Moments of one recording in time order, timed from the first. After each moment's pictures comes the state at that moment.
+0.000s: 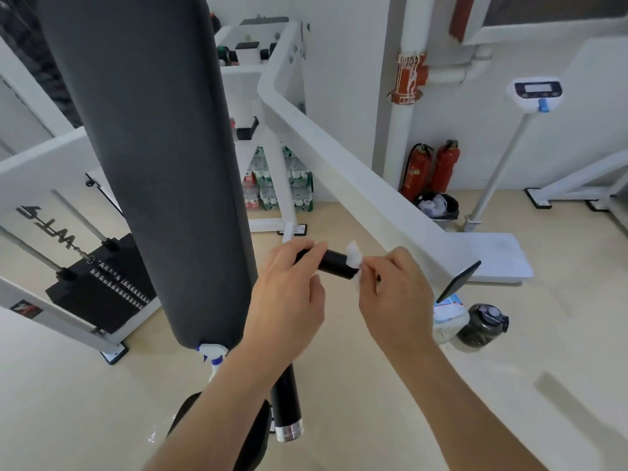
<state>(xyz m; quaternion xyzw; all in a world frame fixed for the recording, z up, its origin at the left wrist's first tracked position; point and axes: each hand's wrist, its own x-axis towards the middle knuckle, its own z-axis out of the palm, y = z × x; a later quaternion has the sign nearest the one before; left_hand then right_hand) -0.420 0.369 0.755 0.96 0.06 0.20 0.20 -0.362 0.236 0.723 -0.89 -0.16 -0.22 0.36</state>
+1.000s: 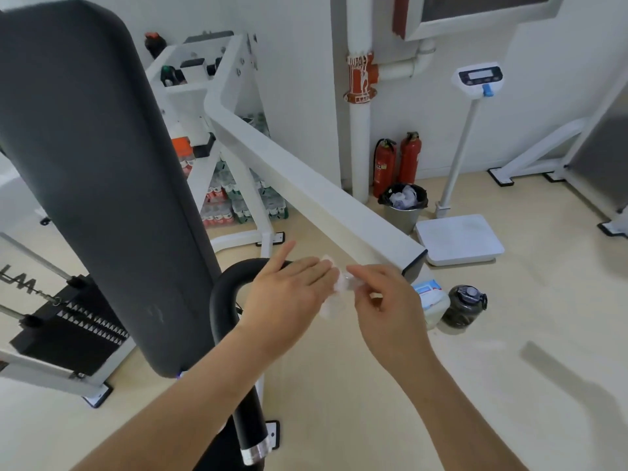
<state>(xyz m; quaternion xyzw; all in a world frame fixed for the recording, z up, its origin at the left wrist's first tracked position) -0.375 0.350 0.738 0.96 -0.22 0.16 -0.05 -0.367 0.187 0.710 -0.83 -0.09 -0.07 0.55</state>
